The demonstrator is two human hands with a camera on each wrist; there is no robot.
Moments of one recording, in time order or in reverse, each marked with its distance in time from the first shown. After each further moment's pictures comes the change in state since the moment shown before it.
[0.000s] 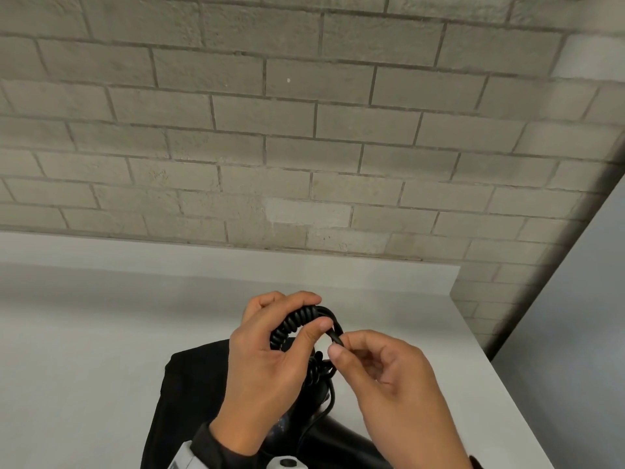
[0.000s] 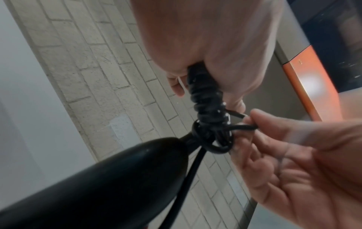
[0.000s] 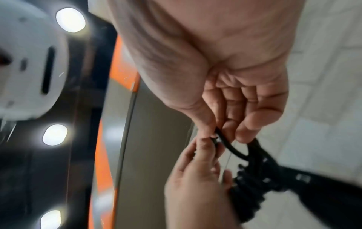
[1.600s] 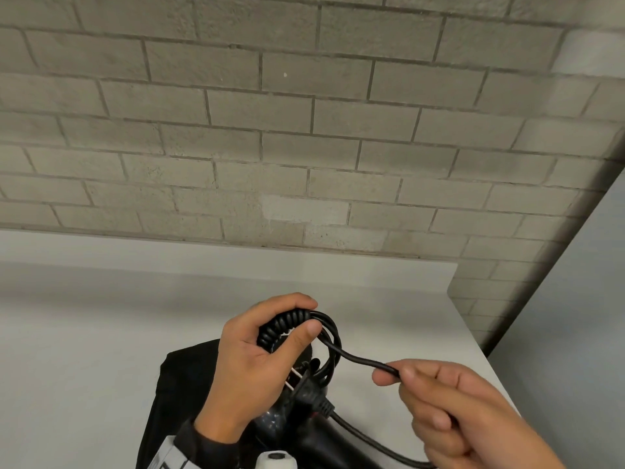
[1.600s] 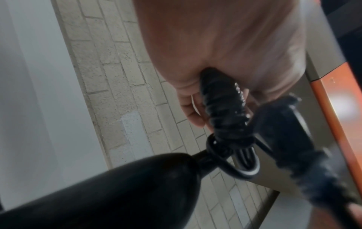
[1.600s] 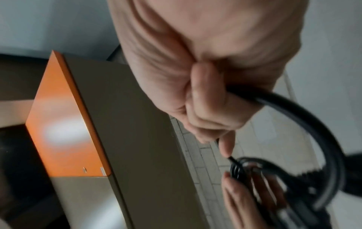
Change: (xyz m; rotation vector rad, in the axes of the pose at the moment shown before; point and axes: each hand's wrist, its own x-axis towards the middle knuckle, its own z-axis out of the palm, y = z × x) left_hand 0.007 0.000 -0.010 -0.268 -0.124 -0.070; right_hand -0.010 0.012 -0.064 0.726 -0.423 0.443
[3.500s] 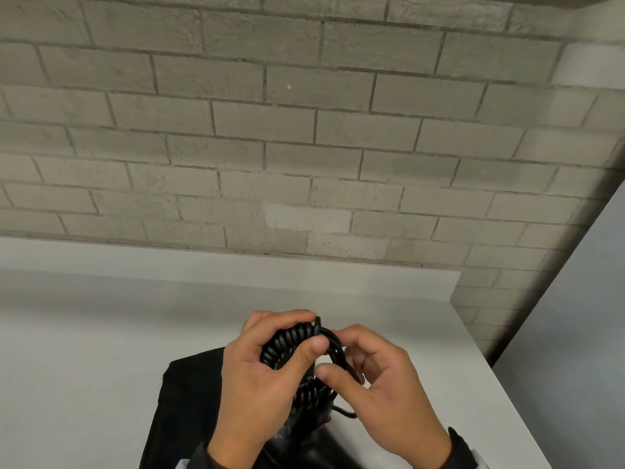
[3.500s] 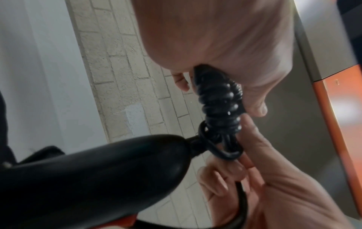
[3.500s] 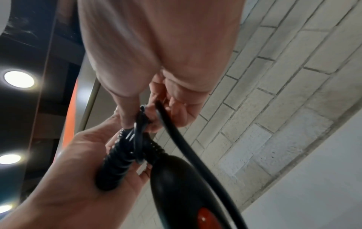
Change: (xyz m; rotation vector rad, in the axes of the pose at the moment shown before) left_hand -0.009 -0.002 0.003 0.095 0.111 -0.030; right_hand 0.074 0.036 0.014 -0.735 0.112 -0.692
